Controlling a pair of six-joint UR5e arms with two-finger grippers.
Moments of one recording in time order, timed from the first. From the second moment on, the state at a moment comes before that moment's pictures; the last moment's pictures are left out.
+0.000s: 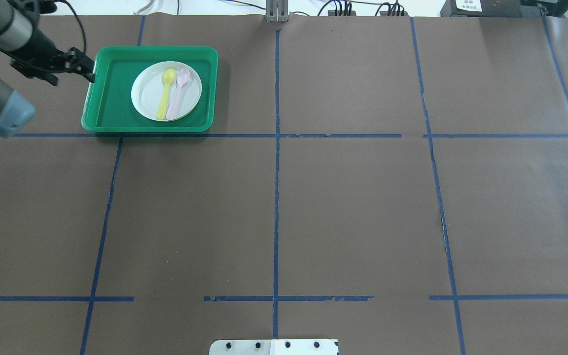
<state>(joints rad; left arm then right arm) -1.15 -2.03 -1.36 -1.93 -2.25 -0.66 1.58 -1.65 1.62 -1.53 2.28 0.03</state>
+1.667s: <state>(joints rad) -1.58 -1.69 -1.63 -1.36 -2.34 0.24 1.58 -1.65 1.62 -1.53 2.28 0.03</state>
